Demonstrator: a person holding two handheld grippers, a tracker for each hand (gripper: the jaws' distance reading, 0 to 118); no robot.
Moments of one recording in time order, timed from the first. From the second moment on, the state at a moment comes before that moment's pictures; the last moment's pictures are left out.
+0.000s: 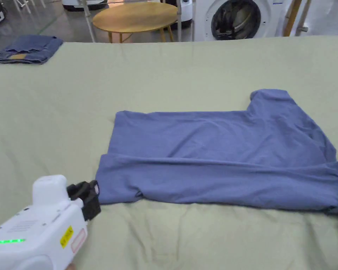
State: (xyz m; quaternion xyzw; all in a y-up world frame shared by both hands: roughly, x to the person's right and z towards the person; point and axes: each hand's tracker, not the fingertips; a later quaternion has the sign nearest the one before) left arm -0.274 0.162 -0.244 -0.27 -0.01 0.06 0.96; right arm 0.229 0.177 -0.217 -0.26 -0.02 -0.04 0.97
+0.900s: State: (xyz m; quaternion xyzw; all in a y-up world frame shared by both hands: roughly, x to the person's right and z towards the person) left arm -0.287 0.110 -0.355 -0.41 0.03 0.10 0.91; right arm 0.180 0.138 -0.168 -0.32 0.04 -0.10 0.94
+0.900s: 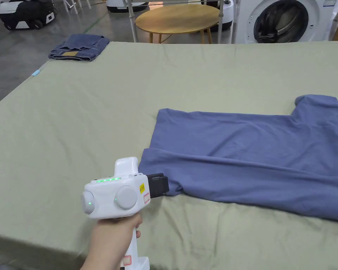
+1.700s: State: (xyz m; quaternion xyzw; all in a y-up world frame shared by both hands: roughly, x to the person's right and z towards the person) left arm -0.264 0.145 -0.322 -0.37 -0.05 0.04 0.93; right arm 0.284 0.117 -0.259 -0.35 -0.10 0.00 0.93
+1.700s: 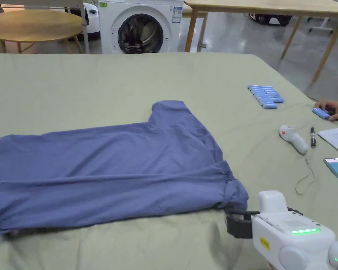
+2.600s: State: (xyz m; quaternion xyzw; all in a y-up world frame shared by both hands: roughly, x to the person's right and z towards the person) left arm -0.314 0.169 -0.214 -0.38 -0.07 0.10 0.92; right arm 0.273 0.153 -0.131 -0.33 -0.02 -0.01 0.94
